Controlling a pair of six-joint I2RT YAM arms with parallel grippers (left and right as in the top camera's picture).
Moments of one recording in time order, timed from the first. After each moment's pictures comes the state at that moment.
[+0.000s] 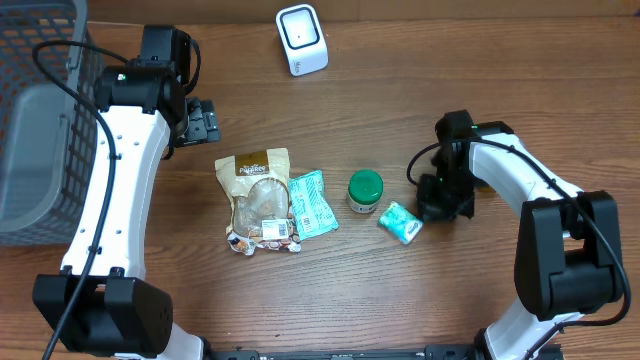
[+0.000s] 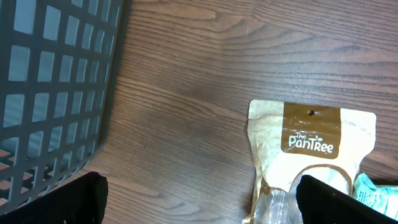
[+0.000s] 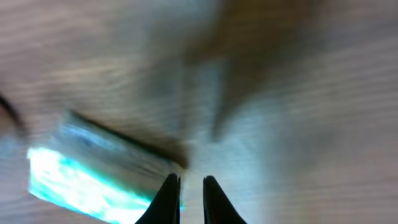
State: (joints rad) left arm -0.06 1.72 1.70 -1.27 -0.28 -0.30; right arm 0.14 1.86 1.17 -1.05 -0.20 0.36
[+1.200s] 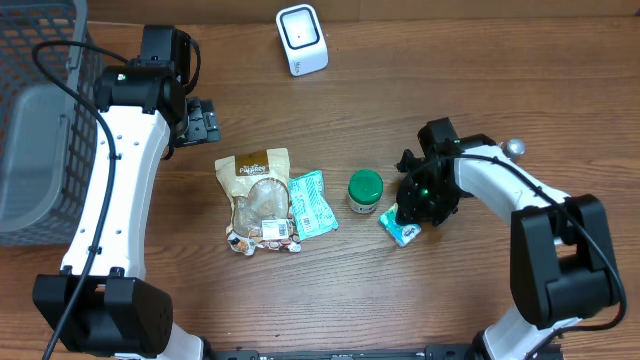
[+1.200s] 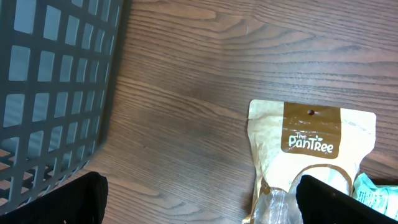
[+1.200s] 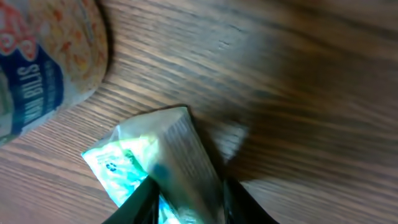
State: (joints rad) left arm -0.06 1.72 1.70 -1.27 -0.28 -0.30; right arm 0.22 1.83 1.08 -0.88 -0.28 -0.03
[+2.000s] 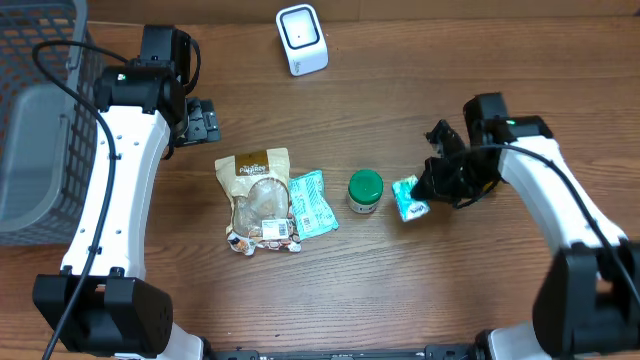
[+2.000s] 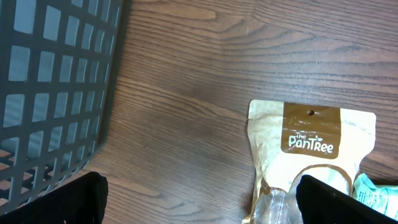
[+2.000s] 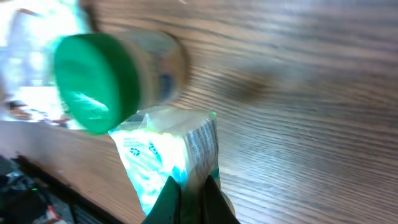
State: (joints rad) left arm -0.06 1.72 1.70 -1.27 -0.28 -0.30; right arm 0.07 1.67 1.21 -1.07 -0.50 -0.02
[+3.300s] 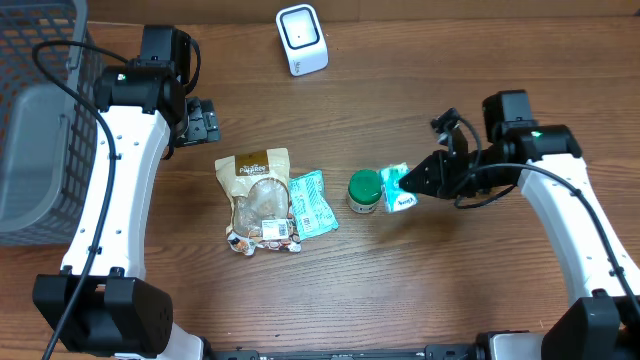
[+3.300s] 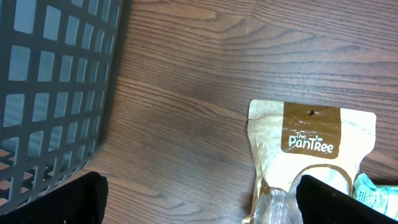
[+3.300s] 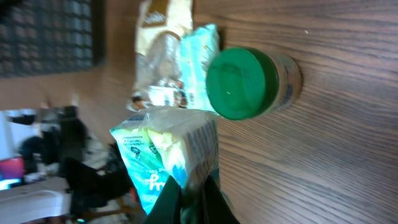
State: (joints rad) left arm -0.06 1.72 1.70 -1.27 -0.28 -0.30; right arm 0.04 1.53 1.21 -1.08 -0.82 -0.01
